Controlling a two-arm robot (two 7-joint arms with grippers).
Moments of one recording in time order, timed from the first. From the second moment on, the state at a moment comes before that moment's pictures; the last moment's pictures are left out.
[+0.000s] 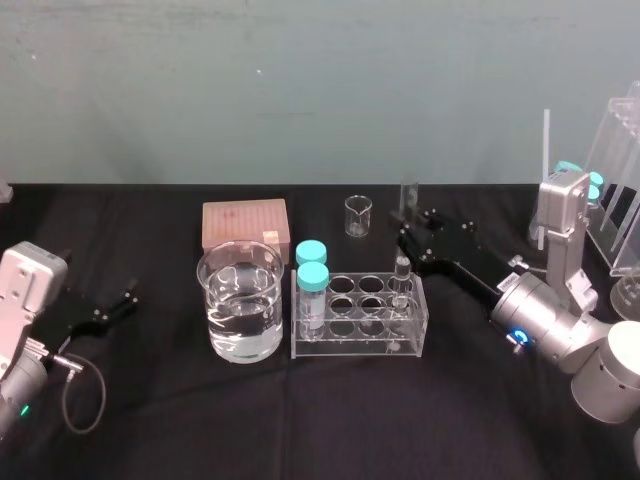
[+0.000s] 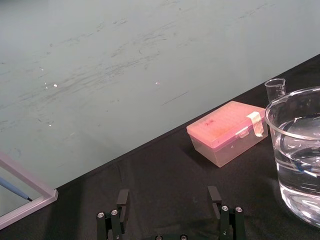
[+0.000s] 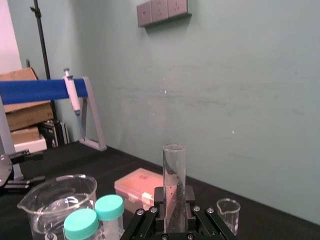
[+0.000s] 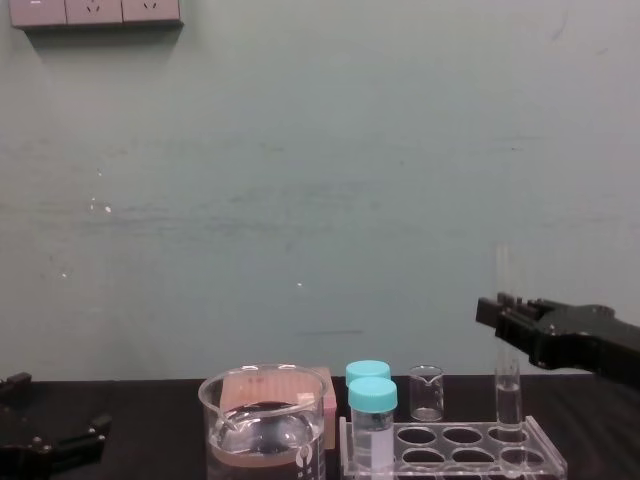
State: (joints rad) left arm -0.20 0.60 0.45 -1.41 -0.25 -0.12 0.03; right arm 0.37 0.35 -0.32 -1.20 0.47 -0.22 0.55
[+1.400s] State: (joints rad) left arm -0.20 0.60 0.45 -1.41 -0.25 -0.12 0.03; right arm 0.40 0.38 -0.24 -1.33 0.47 -0.24 0.53
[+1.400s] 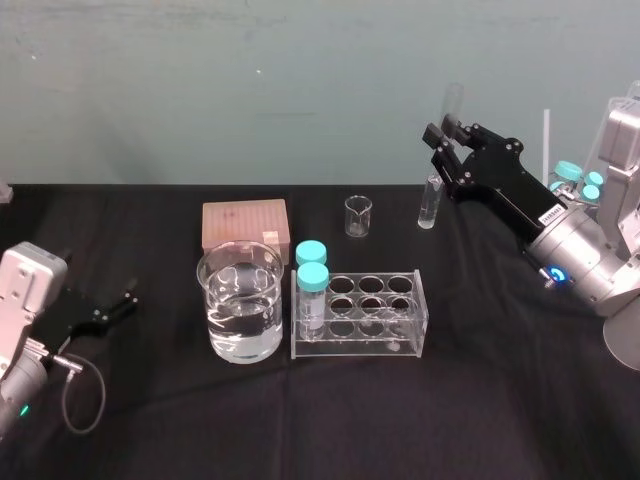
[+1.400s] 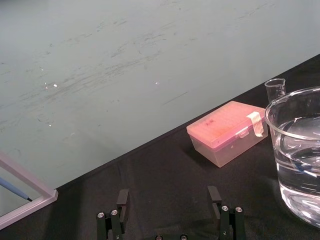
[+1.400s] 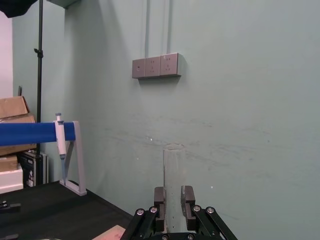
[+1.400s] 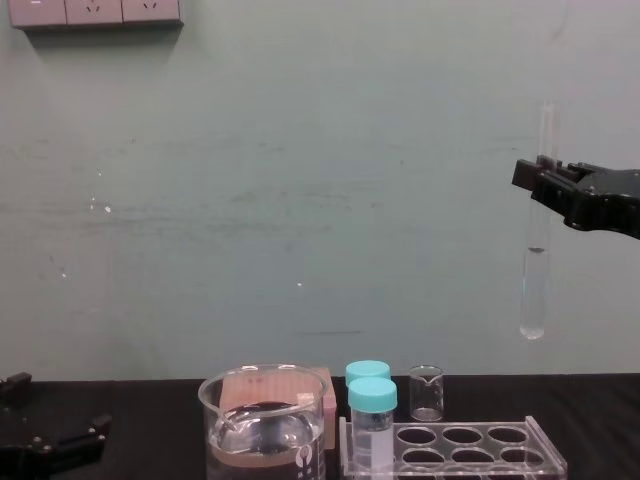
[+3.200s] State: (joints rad) left arm -0.20 0.60 0.45 -1.41 -0.25 -0.12 0.03; right arm 0.39 0.37 -0.25 -1.32 0.47 -0.23 0.53
